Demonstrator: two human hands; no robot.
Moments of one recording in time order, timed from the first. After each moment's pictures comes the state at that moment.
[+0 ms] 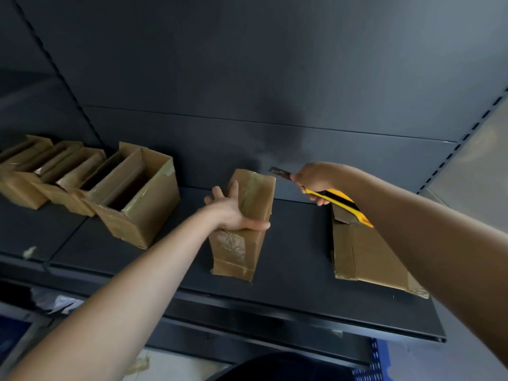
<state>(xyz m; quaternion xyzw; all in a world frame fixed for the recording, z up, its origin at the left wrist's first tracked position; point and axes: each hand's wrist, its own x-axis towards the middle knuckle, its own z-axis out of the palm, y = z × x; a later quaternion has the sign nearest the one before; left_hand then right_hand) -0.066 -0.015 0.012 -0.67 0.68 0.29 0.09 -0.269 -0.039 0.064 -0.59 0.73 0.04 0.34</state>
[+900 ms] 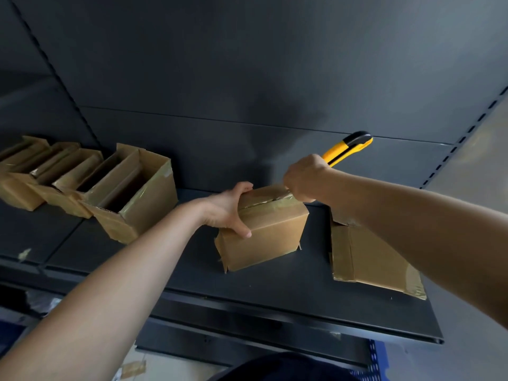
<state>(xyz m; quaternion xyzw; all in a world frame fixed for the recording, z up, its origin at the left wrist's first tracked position) -0.050 -0.031 0.014 -0.52 0.78 0.35 0.02 -0.237 -0.024 0.079 -0.77 0.53 0.33 -0.13</state>
